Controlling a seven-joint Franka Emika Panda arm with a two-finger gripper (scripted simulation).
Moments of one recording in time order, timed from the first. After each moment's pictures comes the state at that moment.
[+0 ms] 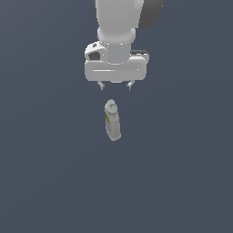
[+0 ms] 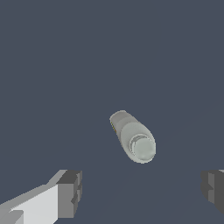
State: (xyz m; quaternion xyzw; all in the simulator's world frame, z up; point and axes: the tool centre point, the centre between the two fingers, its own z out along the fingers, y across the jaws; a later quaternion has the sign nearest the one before) arm -0.060 -0.002 0.326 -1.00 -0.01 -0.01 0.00
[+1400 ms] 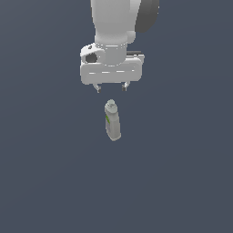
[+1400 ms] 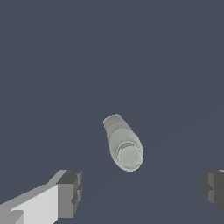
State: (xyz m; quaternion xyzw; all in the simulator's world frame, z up) arm -0.052 -0.017 0.324 -1.00 -0.08 -0.02 -0.01
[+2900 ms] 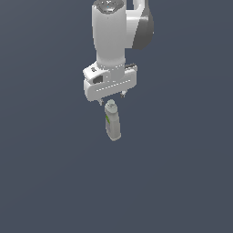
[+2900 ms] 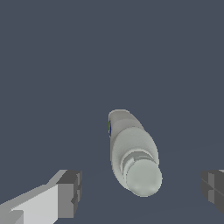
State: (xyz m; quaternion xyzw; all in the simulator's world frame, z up) arm -0.057 -0.017 0.271 -0.97 -0.24 0.00 0.00
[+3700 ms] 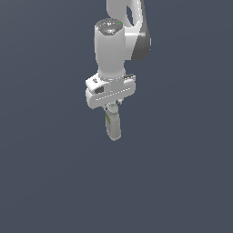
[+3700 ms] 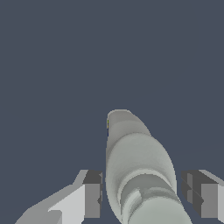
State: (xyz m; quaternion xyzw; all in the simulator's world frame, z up) arm -0.056 -0.018 0.232 -0.97 -0.24 0.00 0.00
